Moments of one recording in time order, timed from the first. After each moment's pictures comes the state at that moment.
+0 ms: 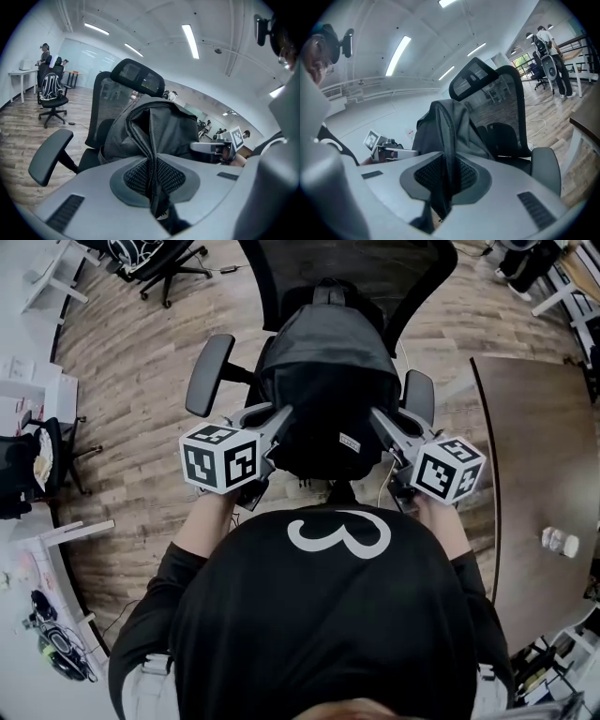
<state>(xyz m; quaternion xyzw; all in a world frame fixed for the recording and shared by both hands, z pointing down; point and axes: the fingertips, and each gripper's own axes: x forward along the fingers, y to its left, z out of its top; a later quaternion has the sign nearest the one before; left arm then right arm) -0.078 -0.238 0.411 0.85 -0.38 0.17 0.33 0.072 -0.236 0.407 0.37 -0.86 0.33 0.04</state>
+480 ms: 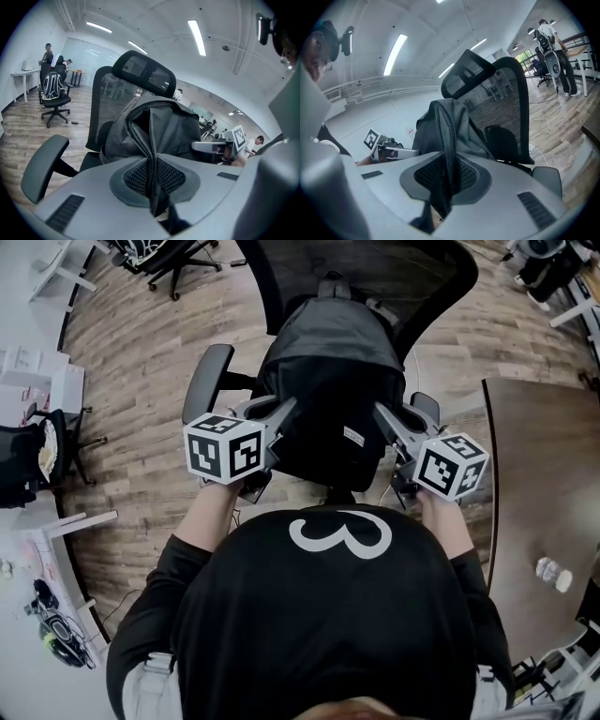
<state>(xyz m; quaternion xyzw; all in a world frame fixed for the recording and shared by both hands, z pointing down) -0.058 -0.308 0.428 0.83 -0.40 0.18 0.34 0.091 -0.310 0.423 0.36 -0.87 0.34 0.05</state>
